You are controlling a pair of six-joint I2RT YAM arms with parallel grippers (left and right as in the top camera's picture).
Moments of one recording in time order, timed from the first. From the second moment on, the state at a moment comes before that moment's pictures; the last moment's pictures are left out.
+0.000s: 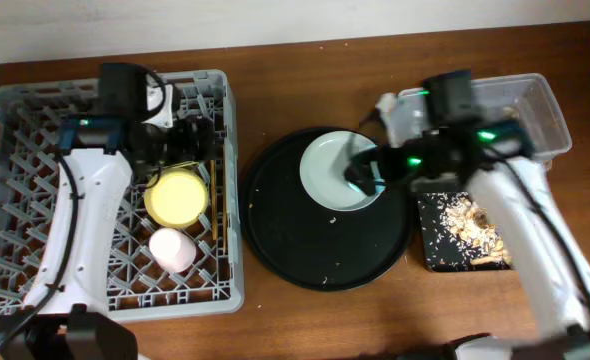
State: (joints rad) left arm -0.06 1.68 1.58 -1.05 0.31 -0.16; right arm 0.21 1.52 1.41 -1.03 -0.41 -0.07
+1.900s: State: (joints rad) left arm -0.06 1.33 1.46 -1.27 0.51 0.06; right arm 0.40 1.85 1.13 -0.70 -0.81 -0.37
